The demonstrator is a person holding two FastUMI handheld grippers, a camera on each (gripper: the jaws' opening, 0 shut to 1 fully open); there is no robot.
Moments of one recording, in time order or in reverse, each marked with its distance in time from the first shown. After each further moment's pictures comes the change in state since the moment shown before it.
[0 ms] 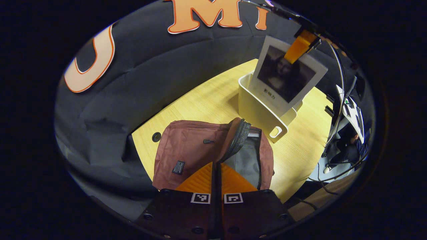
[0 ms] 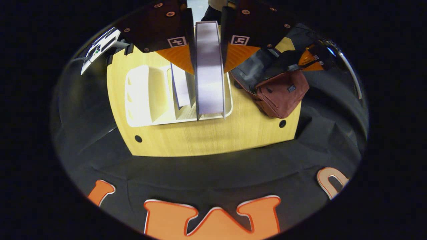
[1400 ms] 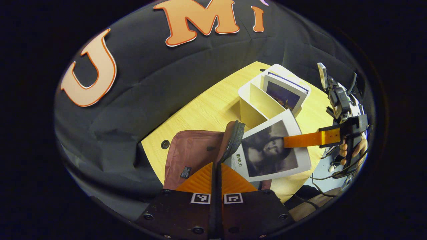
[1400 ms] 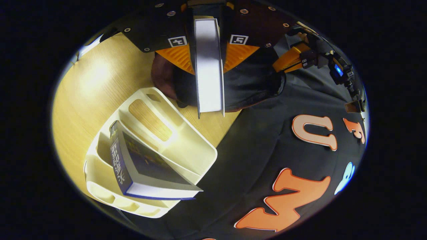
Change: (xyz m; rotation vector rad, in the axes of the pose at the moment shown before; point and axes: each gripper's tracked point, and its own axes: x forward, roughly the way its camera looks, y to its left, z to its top) left arm -0.025 0.003 0.028 0.042 -0.013 0.057; right arm 0.104 0.118 -0.148 0.704 -0.165 0.589
